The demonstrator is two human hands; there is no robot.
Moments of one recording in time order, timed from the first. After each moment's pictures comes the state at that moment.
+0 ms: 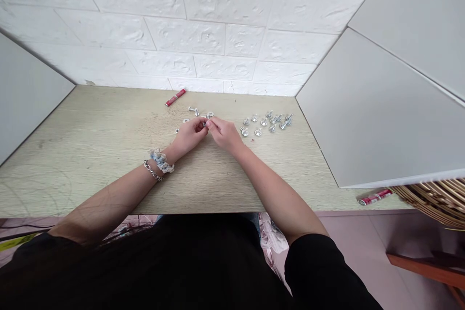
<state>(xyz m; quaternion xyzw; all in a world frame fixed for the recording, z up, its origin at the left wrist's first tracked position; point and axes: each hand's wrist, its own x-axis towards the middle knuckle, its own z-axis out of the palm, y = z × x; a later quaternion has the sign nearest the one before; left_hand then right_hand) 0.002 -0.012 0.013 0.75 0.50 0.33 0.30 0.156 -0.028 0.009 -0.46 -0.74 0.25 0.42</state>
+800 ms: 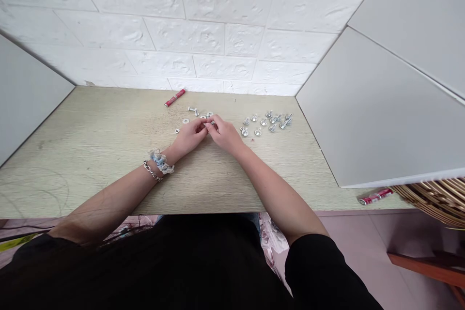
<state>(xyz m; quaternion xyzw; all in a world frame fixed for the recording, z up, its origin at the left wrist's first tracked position) 0.003 -0.017 0.018 0.75 0.50 0.31 0.30 0.155 -0.026 0.010 -0.52 -0.72 0.28 0.36</state>
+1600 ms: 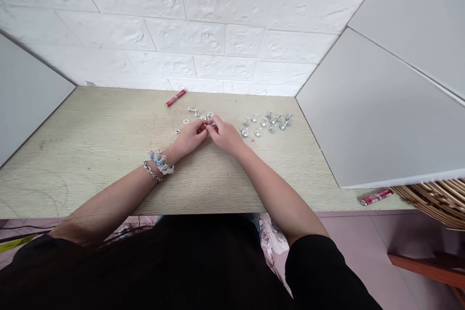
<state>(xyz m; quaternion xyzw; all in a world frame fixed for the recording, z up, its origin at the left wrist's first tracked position) 0.002 -0.016 0.018 0.76 0.50 0.29 0.29 0.157 -0.026 0.010 -0.52 -0.73 0.26 0.34</state>
